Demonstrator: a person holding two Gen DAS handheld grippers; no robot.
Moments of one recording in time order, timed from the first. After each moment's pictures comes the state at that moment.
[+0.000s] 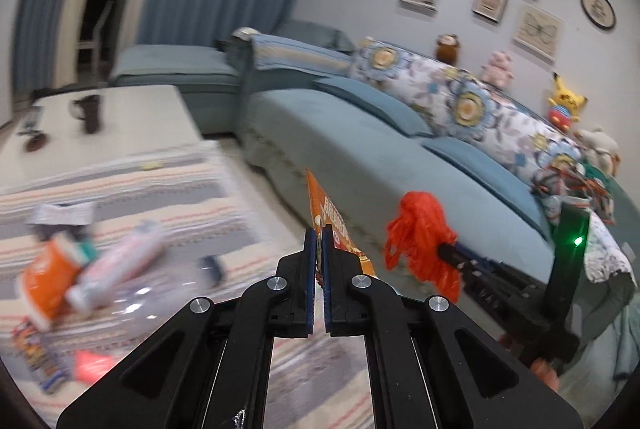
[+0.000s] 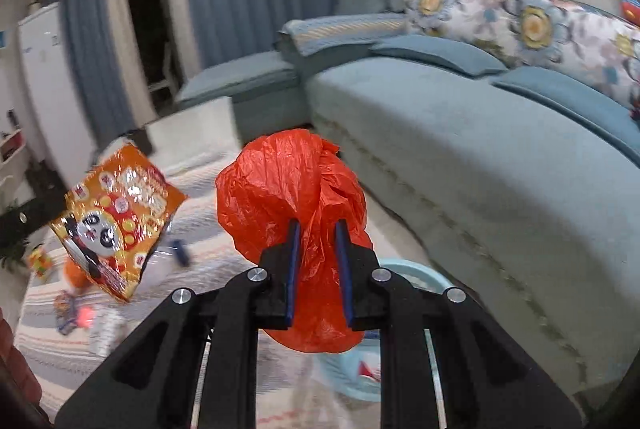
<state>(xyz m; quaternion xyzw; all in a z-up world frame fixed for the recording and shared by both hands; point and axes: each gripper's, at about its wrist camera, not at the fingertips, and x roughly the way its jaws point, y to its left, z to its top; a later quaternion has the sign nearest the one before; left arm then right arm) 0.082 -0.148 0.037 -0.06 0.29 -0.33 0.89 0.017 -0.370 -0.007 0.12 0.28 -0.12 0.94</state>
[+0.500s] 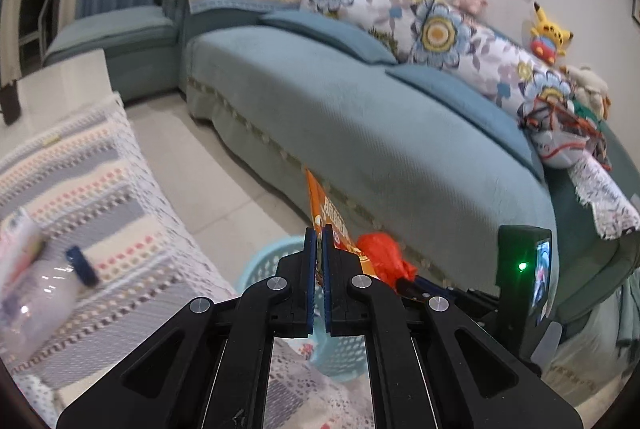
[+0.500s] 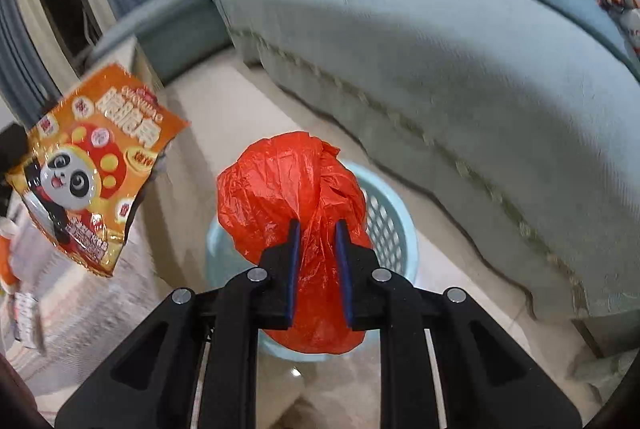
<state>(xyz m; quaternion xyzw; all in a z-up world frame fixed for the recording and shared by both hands) 0.115 -0.285 -0.052 0.01 0.37 -0.39 0.84 0.026 -0.456 -0.135 0.19 0.43 -0.20 0.86</state>
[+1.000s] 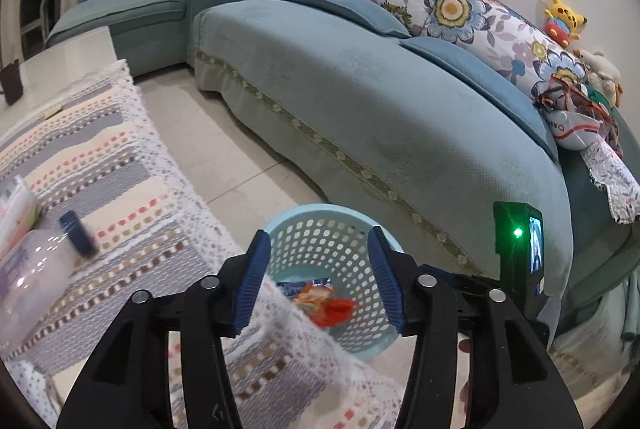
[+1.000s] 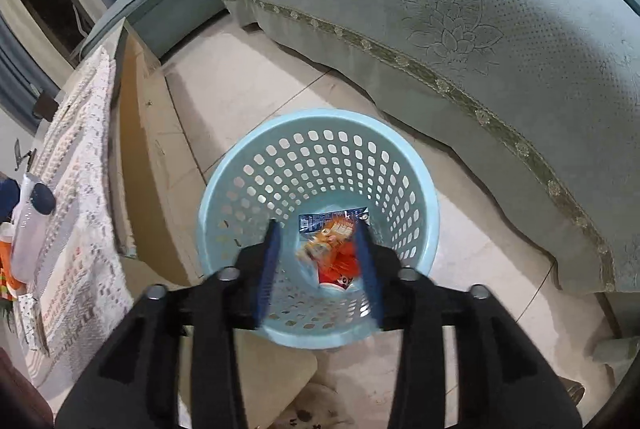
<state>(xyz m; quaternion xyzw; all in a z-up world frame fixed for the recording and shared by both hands) 0.115 -0.264 -0.076 0.02 0.40 -0.37 0.84 0.033 -0.467 -0.169 0.25 0.47 -0.18 0.83</state>
